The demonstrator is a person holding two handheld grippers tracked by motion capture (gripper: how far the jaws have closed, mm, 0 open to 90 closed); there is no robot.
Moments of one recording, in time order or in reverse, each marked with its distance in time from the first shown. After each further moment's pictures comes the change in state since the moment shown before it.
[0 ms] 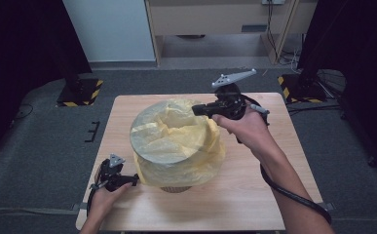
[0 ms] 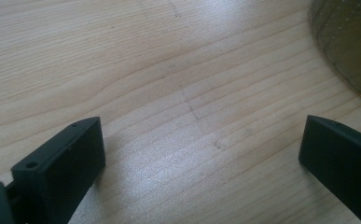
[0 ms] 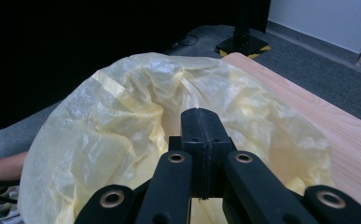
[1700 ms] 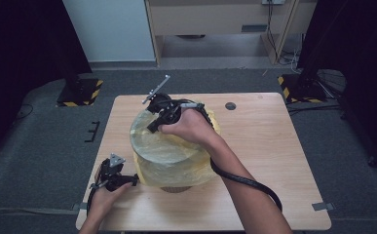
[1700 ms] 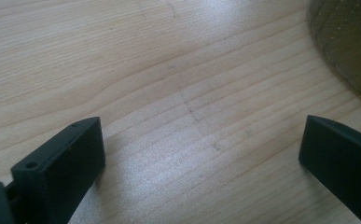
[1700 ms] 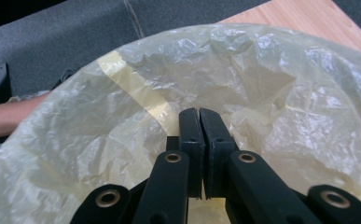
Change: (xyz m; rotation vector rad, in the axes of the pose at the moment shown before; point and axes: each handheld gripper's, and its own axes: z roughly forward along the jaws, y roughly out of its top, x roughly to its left) left arm 0.000 0.001 0.001 0.001 -0.006 0.005; right arm 0.052 0.032 0.137 0.387 0.069 -0.163
